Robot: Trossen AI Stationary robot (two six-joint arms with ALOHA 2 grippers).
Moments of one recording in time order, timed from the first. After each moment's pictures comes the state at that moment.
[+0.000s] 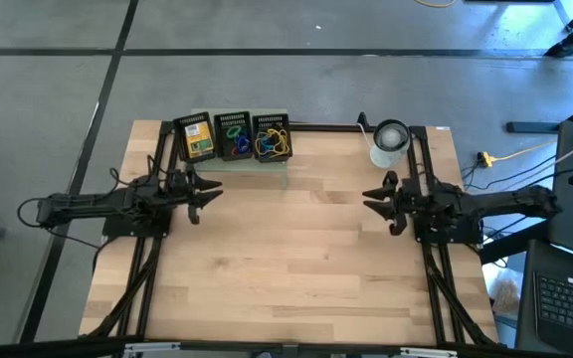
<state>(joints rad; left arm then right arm) 0.12 0.09 0.01 0.07 -0.14 -0.20 0.09 0.29 0.02 0.36 0.14 0.30</state>
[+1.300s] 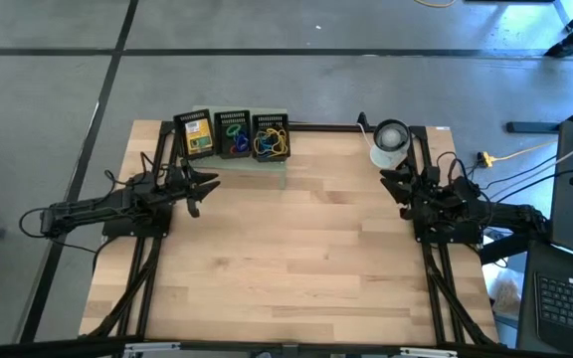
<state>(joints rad) 0.23 0.01 0.01 0.03 -0.13 -0.20 -0.08 0.00 0.02 0.34 0.14 0.30</state>
